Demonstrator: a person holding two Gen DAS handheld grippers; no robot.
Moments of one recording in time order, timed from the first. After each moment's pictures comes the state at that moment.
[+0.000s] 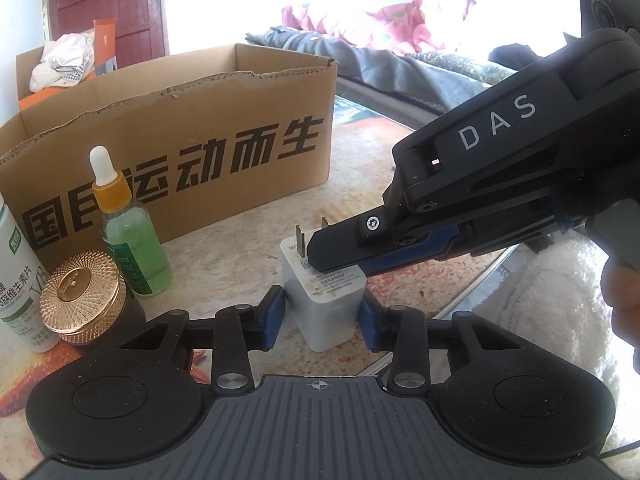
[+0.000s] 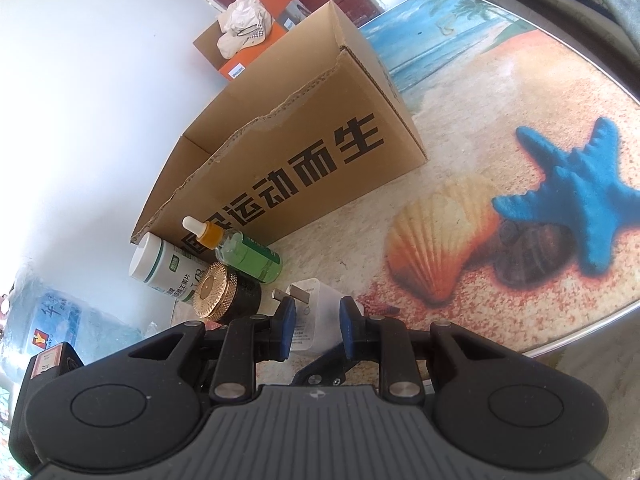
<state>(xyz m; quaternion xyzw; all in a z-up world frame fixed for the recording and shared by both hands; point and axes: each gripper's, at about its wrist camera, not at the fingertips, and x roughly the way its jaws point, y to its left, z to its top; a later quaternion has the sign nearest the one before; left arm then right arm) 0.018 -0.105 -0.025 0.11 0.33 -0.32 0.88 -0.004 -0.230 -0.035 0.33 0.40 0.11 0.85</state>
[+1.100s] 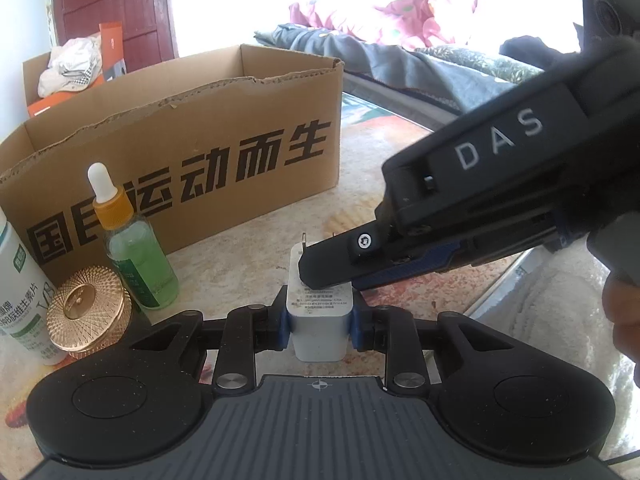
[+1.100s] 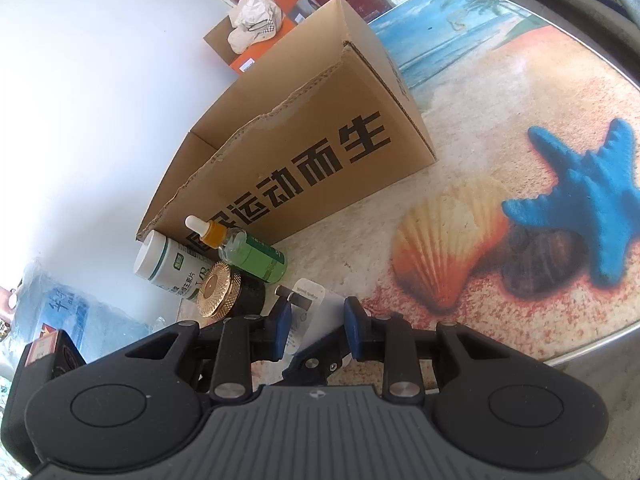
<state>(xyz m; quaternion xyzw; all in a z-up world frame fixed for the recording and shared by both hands) 0.024 -0.121 -0.018 0.13 0.34 -0.30 0.88 0.005 -0.232 -0.040 0.33 0.40 0.13 0.84</state>
